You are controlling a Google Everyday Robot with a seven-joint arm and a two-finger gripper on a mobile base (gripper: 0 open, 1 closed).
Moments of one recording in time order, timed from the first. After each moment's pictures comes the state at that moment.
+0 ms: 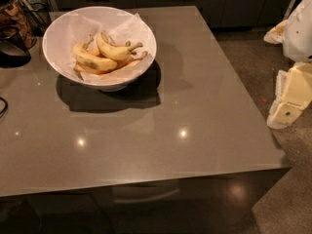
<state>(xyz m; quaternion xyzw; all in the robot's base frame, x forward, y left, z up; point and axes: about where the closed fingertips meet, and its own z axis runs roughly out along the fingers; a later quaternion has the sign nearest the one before) 0.438 -0.217 0.976 -0.60 0.78 -0.03 0.16</state>
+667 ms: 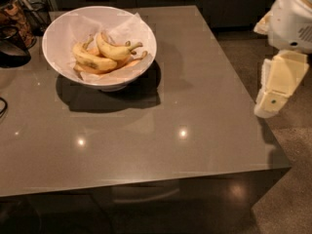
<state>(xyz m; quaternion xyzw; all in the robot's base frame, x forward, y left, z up) 0.451 -0.201 0.987 -0.60 0.78 -0.05 0.15</state>
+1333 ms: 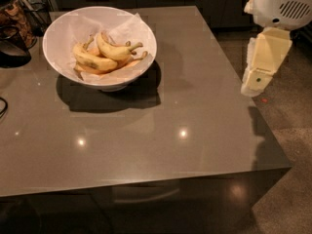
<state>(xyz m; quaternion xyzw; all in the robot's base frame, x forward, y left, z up) 0.480 -0.179 1.011 -0.61 0.77 -0.08 0.16</state>
